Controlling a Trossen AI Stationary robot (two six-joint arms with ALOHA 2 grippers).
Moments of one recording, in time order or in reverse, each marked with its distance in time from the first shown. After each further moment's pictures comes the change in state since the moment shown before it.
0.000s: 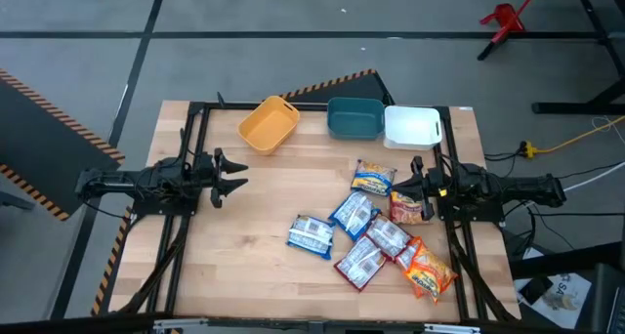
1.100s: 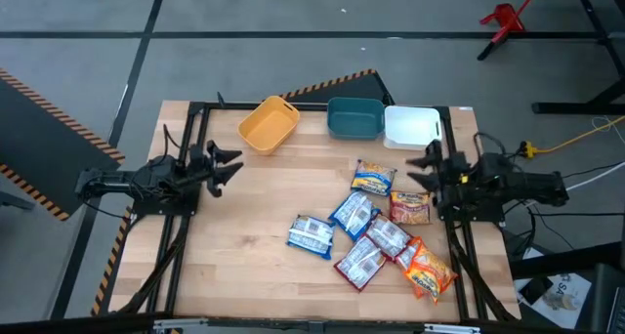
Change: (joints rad) left arm 0.000 0.000 0.000 0.190 -0.179 -0.024; right arm 0.000 0.050 0.217 0.029 0.142 0.002
